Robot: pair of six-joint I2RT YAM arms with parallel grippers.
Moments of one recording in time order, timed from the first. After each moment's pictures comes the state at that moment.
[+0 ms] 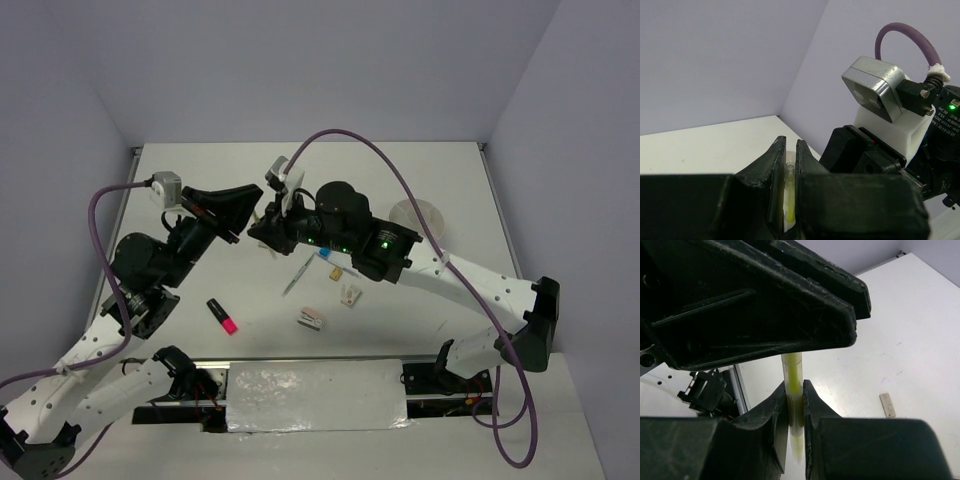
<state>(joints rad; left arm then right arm) -0.63 0.74 0.85 0.23 0.04 -0.44 1.05 1.39 1.38 -0.09 -0.10 0.15</state>
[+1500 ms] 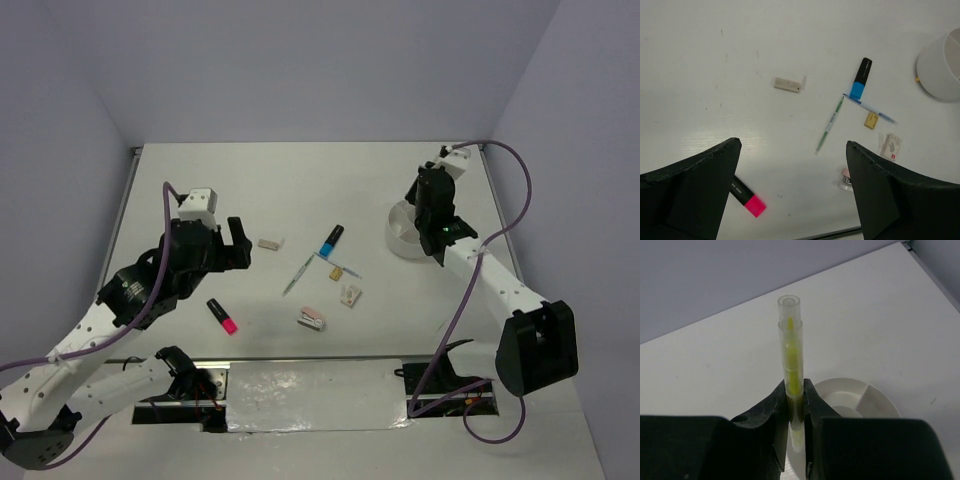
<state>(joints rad) -0.71 0.81 1.05 -0.71 -0.46 -0.50 0.30 1.26 0.89 0.13 0.50 0.37</state>
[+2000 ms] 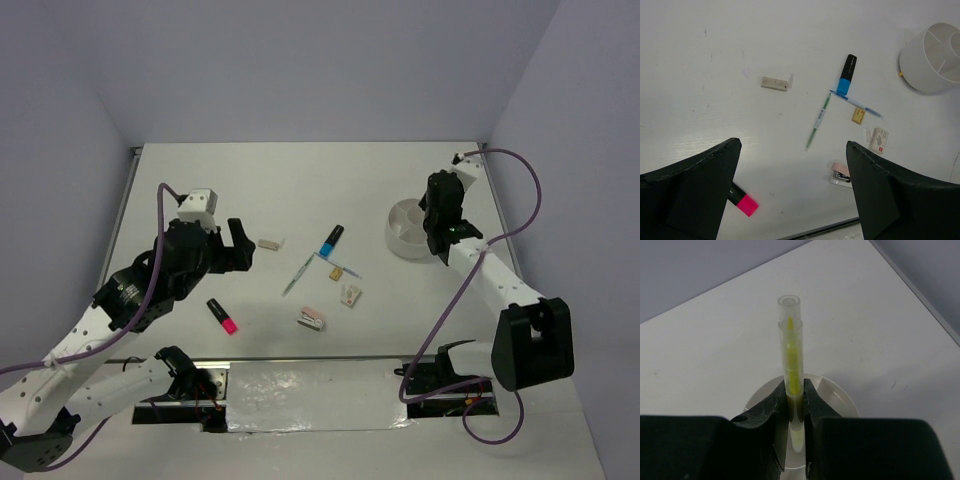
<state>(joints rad) -0.71 0.80 1.03 -0.72 -0.40 -0.50 0.19 1.27 0.84 0.09 0.53 0.39</state>
